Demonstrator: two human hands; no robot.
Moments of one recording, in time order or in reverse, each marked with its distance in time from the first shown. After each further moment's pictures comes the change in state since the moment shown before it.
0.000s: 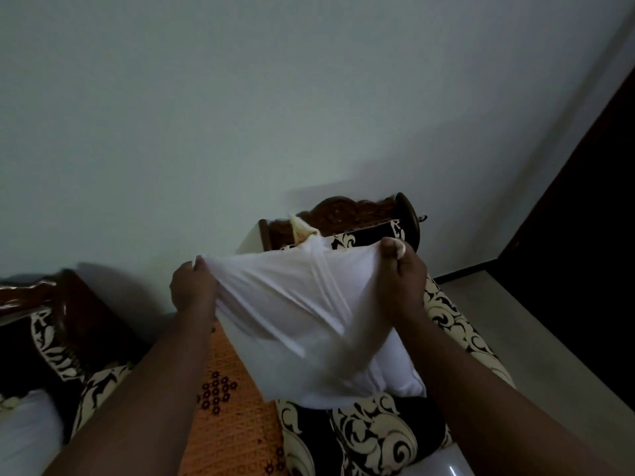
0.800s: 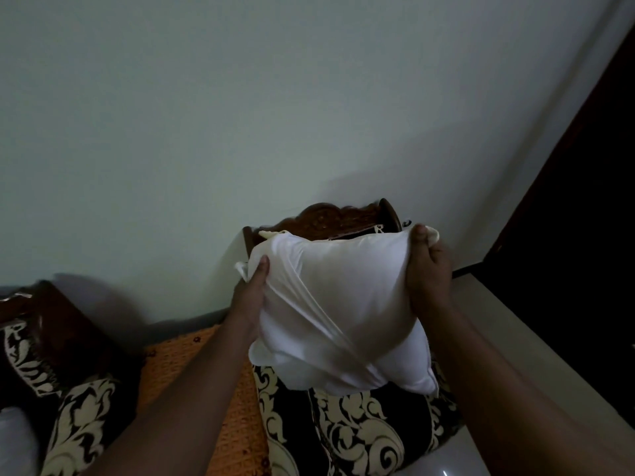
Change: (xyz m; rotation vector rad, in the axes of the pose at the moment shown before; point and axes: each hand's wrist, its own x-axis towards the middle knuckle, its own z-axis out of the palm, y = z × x) left_hand -0.109 0.054 0.047 -0.752 -0.625 -0.265; right_hand 0.042 -0.002 -0.067 0.099 0.113 0.123
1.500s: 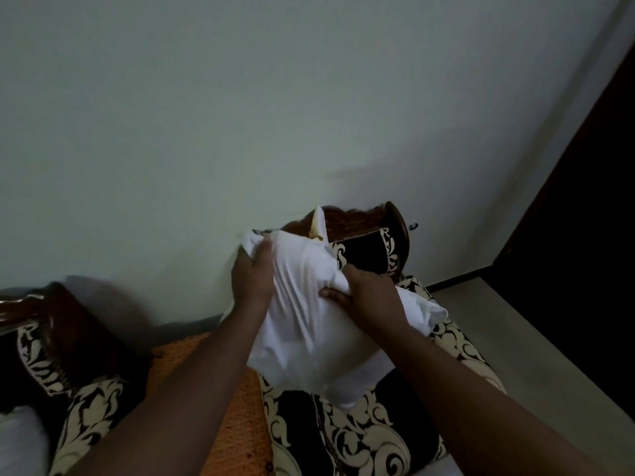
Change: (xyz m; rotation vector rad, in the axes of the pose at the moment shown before) left_hand -0.023 0.047 0.028 0.355 0.280 0.474; right_hand -0.032 0.045 0.049 -0.890 -0.562 -0.497
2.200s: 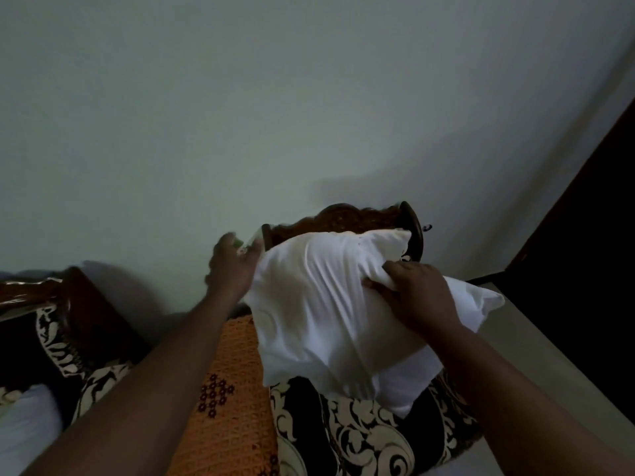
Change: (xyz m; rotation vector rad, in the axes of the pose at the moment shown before) left_hand 0.057 -0.041 -0.053 0.448 -0.037 0.026; right_hand -0.004 0.029 -0.038 -0.090 0.122 -0.175
